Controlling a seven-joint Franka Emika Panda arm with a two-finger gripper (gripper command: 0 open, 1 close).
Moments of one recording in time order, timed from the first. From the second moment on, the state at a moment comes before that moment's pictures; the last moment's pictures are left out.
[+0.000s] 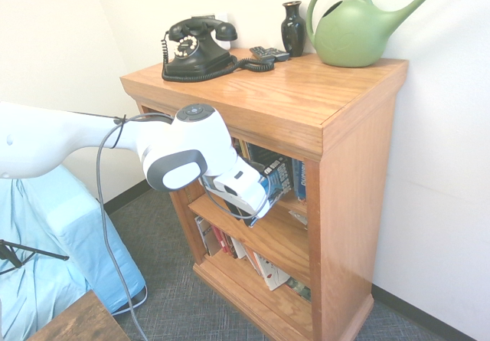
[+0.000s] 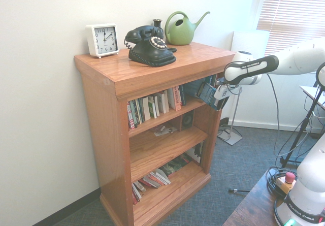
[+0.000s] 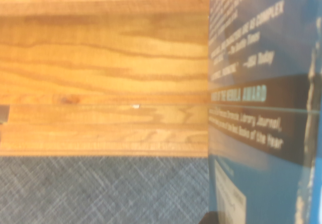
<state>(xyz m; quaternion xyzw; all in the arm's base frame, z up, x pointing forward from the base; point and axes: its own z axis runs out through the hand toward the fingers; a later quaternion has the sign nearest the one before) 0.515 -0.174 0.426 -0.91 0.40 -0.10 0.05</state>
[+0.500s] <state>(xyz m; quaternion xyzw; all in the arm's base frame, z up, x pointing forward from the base) 0.523 -0.177 0.432 -0.90 0.41 -0.13 0.05</state>
